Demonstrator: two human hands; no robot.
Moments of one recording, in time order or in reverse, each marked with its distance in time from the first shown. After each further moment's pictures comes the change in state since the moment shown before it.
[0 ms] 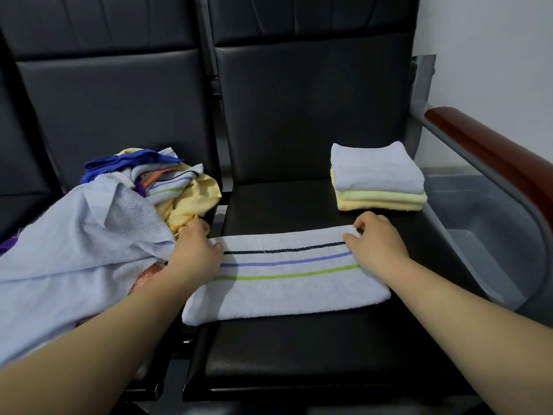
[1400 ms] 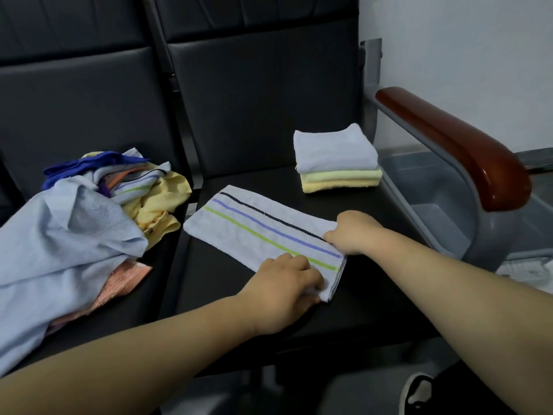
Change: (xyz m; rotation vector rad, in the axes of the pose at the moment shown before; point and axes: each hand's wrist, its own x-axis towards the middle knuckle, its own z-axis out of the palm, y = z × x) left_hand -0.128 0.096 0.069 0.232 -0.384 1.065; right_hand -0.022 0.013 -0.034 -0.314 -0.351 0.129
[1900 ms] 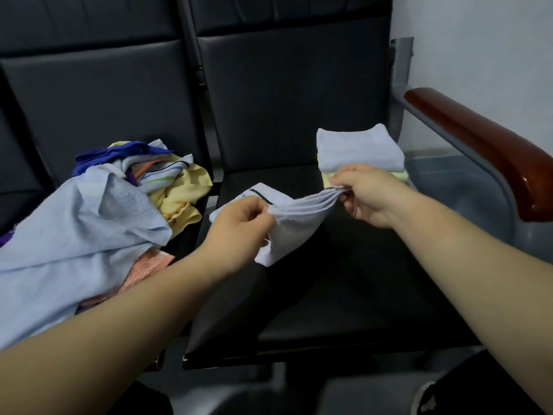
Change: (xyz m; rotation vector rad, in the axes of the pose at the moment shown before) left_hand -0.022 -0.039 -0.090 -0.889 0.460 -0.584; right_hand -0.021 -0.041 -0.058 1.216 -0.133 -0.112
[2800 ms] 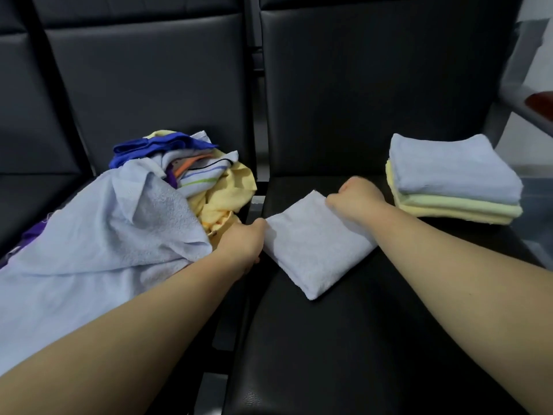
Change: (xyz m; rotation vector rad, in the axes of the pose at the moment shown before) left_hand 0.101 -0.118 -0.064 0.141 0.279 -0.666; right_hand 0.141 0.003 0.126 -0.857 0.143 -0.032
